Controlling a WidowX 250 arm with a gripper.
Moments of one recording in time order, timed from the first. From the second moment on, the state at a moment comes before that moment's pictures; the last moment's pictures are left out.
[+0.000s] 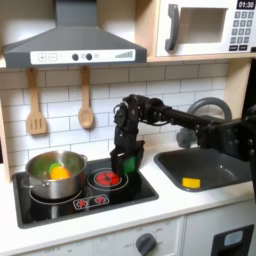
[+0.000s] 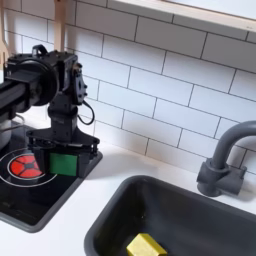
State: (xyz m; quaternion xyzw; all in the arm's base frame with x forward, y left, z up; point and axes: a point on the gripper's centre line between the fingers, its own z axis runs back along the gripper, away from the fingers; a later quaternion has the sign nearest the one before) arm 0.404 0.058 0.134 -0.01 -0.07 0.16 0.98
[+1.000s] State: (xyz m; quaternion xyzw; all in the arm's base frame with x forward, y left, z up) arm 0.391 0.045 0.151 -0.05 -0.05 0.13 0.99
